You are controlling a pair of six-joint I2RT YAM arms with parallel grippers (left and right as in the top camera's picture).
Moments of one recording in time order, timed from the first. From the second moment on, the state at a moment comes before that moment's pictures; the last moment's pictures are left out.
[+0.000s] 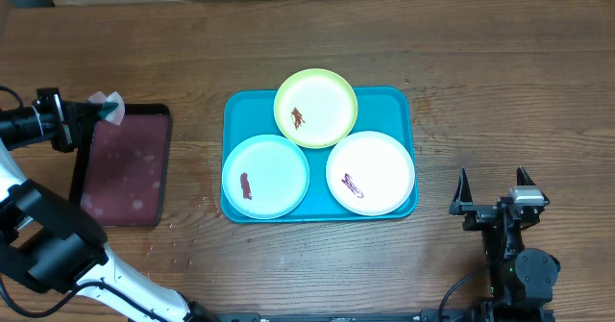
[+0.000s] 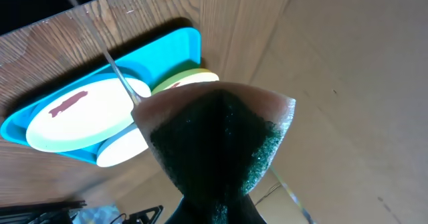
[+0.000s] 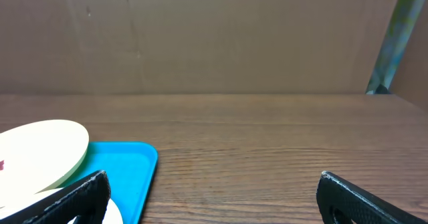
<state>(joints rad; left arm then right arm) 0.73 2.07 1.94 -1.59 0.97 -0.60 -0.05 0.02 0.02 -0.04 -0.05 0.00</state>
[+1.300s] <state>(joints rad) 0.82 2.07 1.94 -1.56 0.98 -0.60 -0.05 0.02 0.02 -0.03 -0.05 0.00</state>
